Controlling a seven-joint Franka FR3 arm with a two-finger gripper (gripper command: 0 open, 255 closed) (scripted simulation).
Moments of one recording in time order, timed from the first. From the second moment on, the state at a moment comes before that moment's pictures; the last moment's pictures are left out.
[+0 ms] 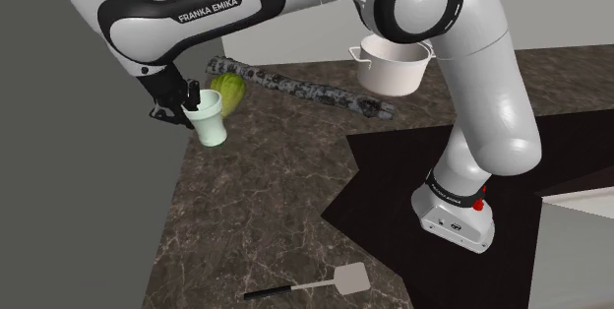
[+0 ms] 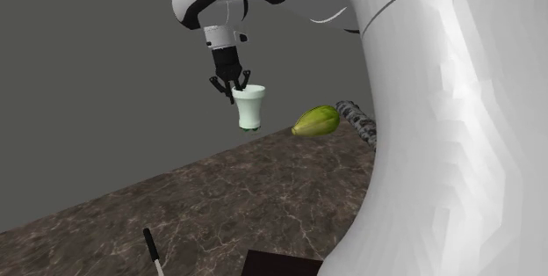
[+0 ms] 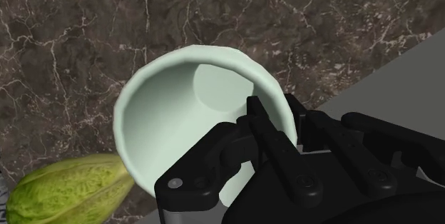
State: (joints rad) arm 0.35 0.64 0.40 -1.20 -0.35 1.64 0.51
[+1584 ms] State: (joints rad) arm 0.12 0.12 0.40 -1.80 -0.19 1.78 0.33
